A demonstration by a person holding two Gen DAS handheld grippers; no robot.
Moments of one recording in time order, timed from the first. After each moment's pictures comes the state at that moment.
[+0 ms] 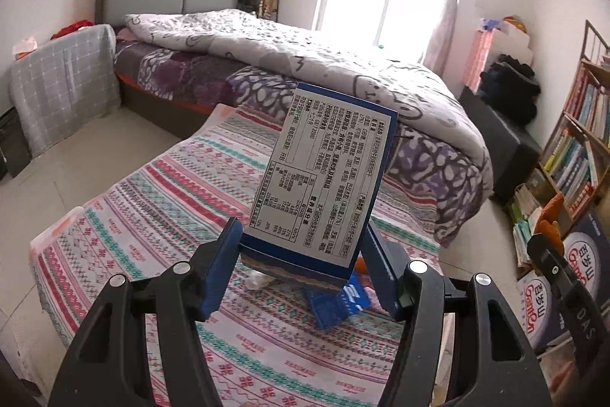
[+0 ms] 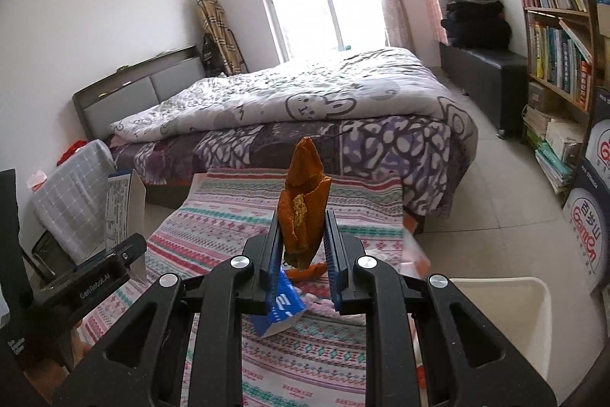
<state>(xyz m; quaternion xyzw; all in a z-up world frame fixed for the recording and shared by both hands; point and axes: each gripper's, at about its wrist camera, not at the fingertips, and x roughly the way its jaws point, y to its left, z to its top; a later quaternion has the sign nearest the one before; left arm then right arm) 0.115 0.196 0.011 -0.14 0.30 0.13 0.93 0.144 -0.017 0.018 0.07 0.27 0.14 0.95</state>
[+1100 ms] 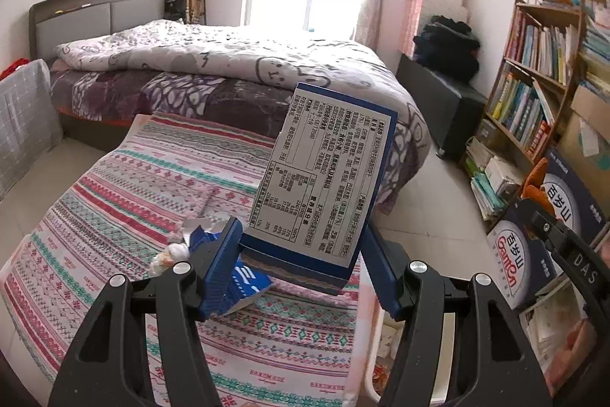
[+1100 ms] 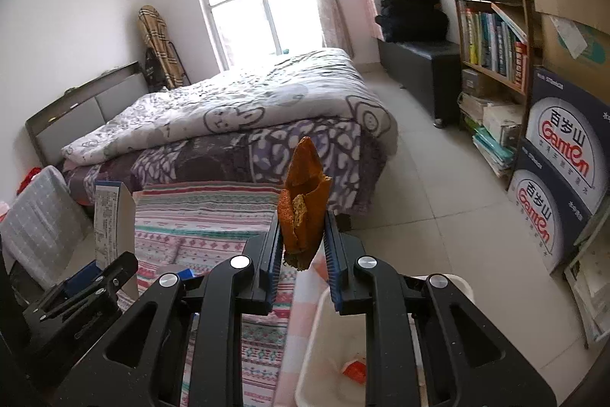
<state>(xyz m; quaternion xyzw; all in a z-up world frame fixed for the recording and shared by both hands) 0.138 0.079 0.000 -0.07 0.31 0.02 0.95 0.149 -0.124 0.011 0.09 0.28 0.04 0.95</state>
